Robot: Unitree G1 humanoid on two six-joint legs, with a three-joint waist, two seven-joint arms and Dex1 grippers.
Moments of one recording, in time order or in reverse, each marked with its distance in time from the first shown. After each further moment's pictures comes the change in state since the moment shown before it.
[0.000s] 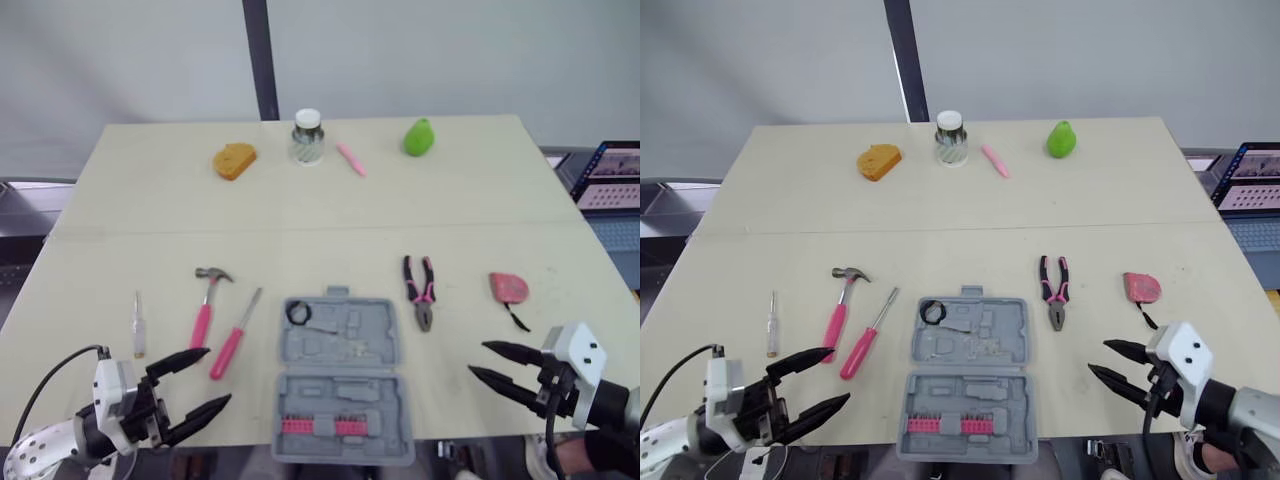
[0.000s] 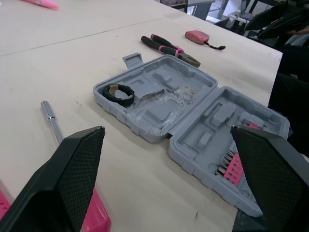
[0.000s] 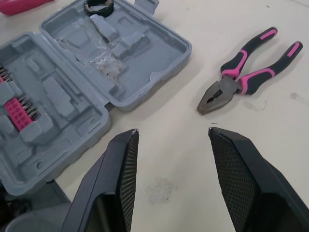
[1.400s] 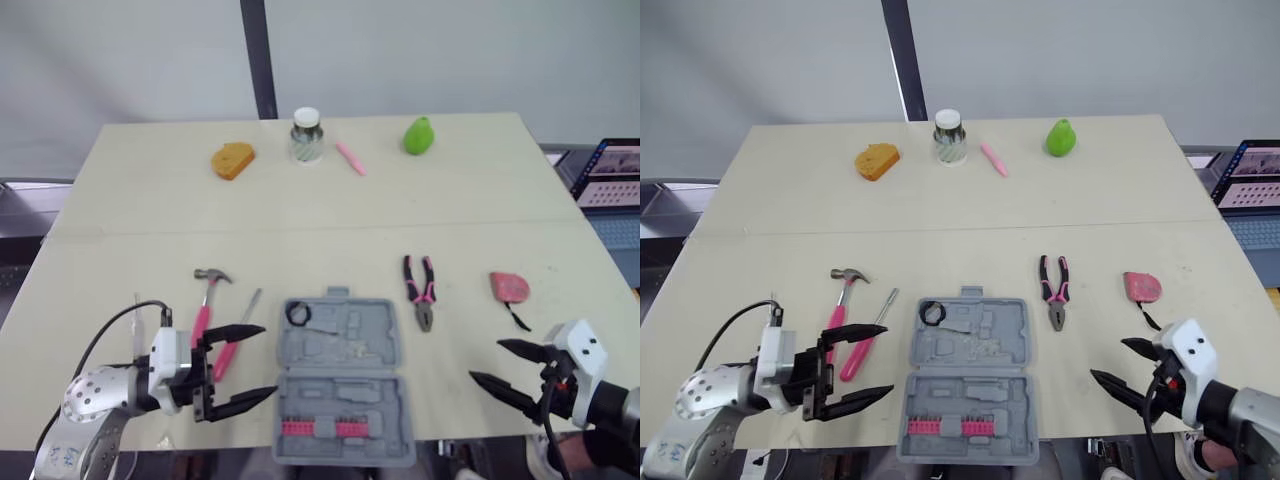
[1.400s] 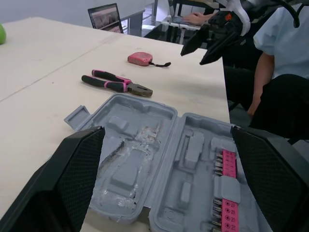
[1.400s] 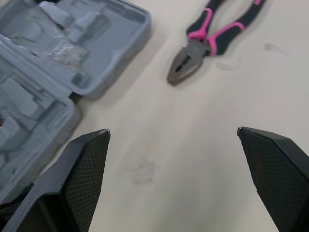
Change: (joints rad) left arm -0.302 0.068 -0.253 -0.099 0.034 0.088 0.021; right arm -0.068 0.001 -0.029 0.032 0.025 0.204 -0.132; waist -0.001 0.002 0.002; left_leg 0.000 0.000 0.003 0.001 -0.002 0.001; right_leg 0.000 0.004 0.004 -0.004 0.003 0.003
